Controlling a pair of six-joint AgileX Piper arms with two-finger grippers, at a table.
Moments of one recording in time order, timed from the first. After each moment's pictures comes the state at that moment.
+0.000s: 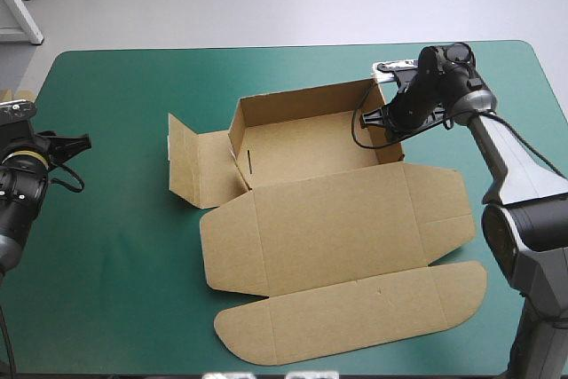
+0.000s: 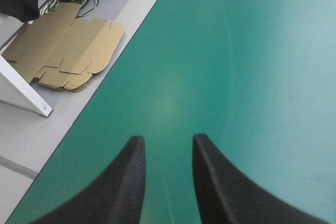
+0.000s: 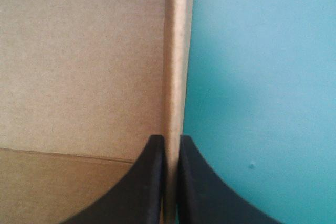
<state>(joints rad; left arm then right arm) 0.21 1.25 -0.92 0.58 0.33 -0.56 0.21 1.97 -1.84 0.13 1.22 -0.06</state>
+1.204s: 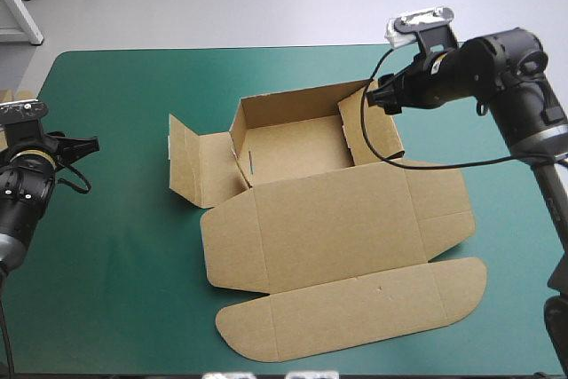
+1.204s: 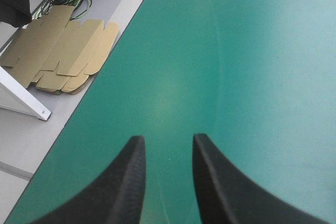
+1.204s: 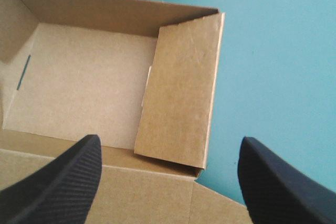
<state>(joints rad) 0.17 1.25 -0.92 0.58 0.35 -0.54 0.31 1.56 -1.79 0.04 1.15 -0.03</state>
